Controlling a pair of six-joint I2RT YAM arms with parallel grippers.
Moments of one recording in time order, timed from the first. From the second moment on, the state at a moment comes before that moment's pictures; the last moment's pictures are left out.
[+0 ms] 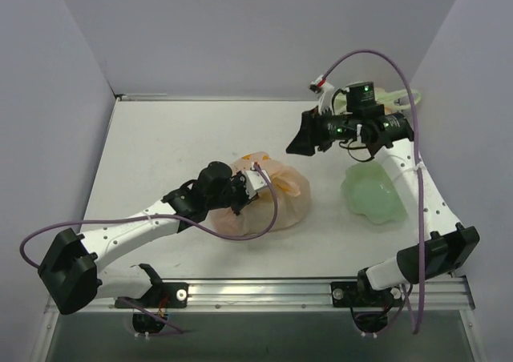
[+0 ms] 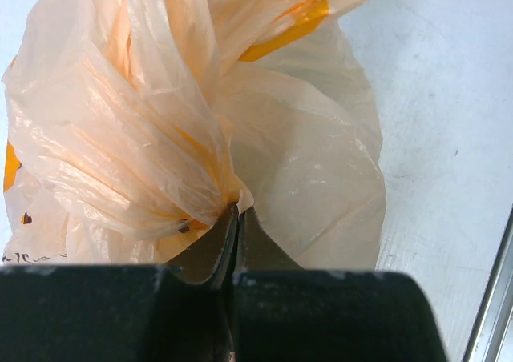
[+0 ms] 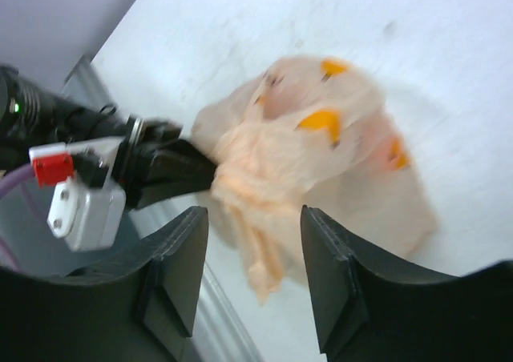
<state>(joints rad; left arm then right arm) -0.85 1.25 0.83 -0.08 0.20 0.25 0.35 1.43 1.54 -0.85 -0.74 -0.01</state>
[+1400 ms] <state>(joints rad) -0.64 1.16 0.65 0.16 0.68 -0.05 0.40 1.45 1.14 -0.62 -0.73 -0.02</state>
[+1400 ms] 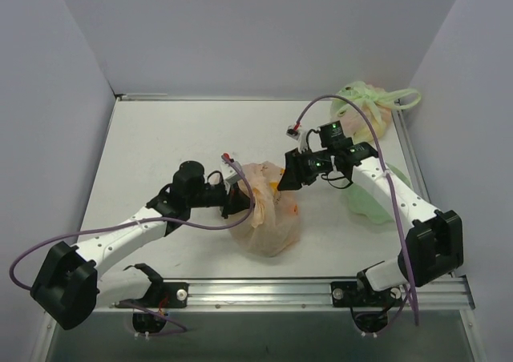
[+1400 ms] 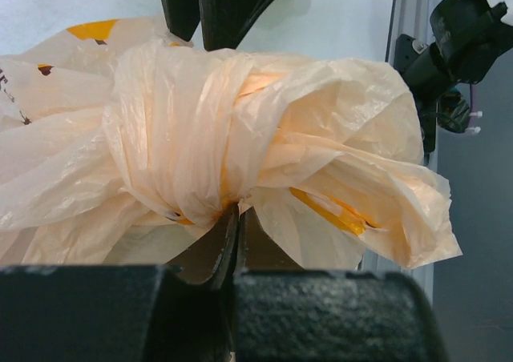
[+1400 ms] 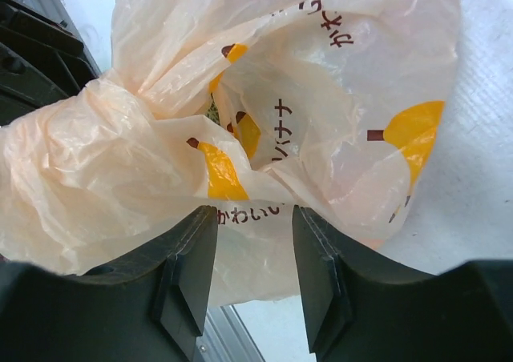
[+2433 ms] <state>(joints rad) -0.63 1.31 0.56 0.59 0.67 -0.49 0.58 1.49 1.06 -0.45 -0.76 0.11</state>
